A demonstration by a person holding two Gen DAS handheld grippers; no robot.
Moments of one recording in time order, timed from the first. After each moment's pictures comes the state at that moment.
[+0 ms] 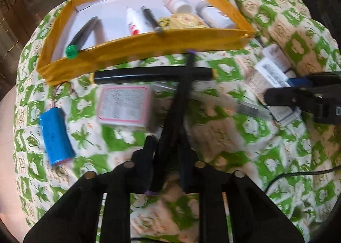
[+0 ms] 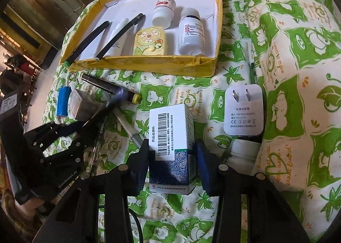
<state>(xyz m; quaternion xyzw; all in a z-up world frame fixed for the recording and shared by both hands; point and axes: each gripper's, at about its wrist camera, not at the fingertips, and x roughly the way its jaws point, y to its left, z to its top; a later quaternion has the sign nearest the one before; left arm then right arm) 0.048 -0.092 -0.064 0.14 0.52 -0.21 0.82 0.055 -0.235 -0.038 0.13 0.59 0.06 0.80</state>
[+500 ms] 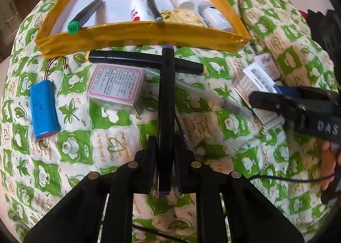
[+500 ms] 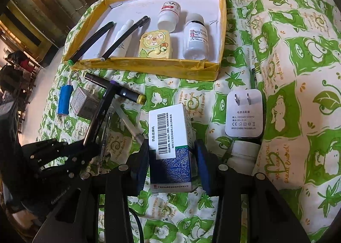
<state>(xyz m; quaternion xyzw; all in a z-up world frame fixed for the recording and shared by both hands) 0.044 -0.082 -0.062 0.06 0.56 -0.20 0.80 0.056 -0.230 -0.033 0.11 0.58 0.05 0.80</state>
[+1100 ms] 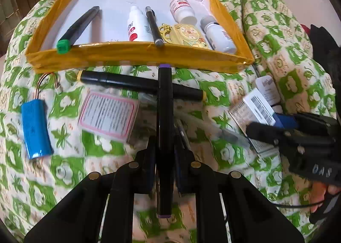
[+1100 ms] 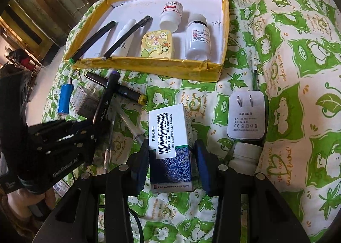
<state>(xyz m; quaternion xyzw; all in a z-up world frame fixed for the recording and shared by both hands) 0.070 -0.081 -0.056 0.03 0.55 -0.22 0.81 0.058 -0.227 -0.034 0.12 0.58 0.06 0.81</state>
